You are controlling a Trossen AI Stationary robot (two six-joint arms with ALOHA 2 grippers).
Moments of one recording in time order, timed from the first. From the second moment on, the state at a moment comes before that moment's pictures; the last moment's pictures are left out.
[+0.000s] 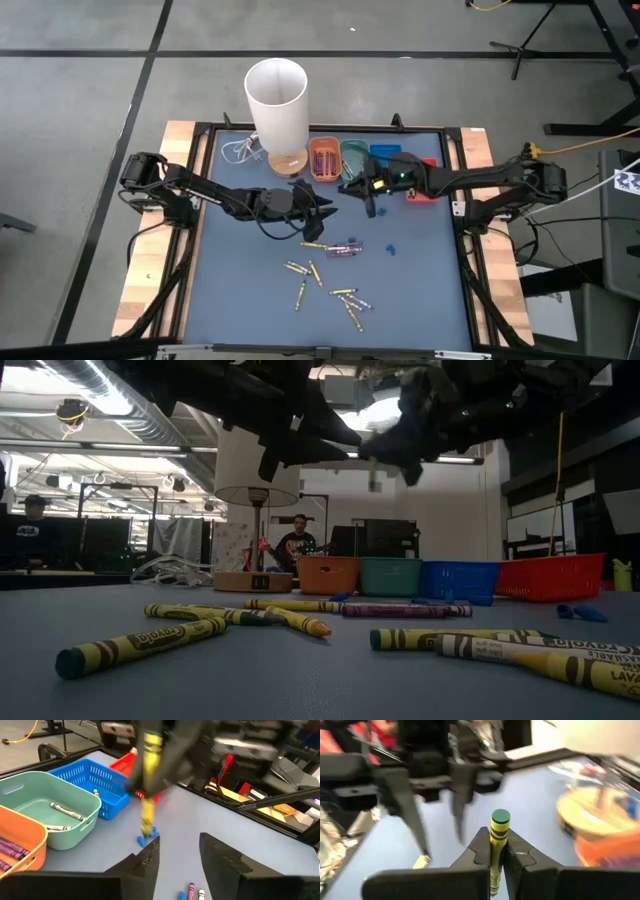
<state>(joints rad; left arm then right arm) -0.09 1.61 0.84 0.49 -0.35 -0.44 -0.19 1.36 0.67 0.43 -0.28 0.17</state>
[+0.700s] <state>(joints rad) -0.09 1.61 0.84 0.47 -0.35 -0.44 -0.52 1.00 0.67 -0.58 0.12 0.11</state>
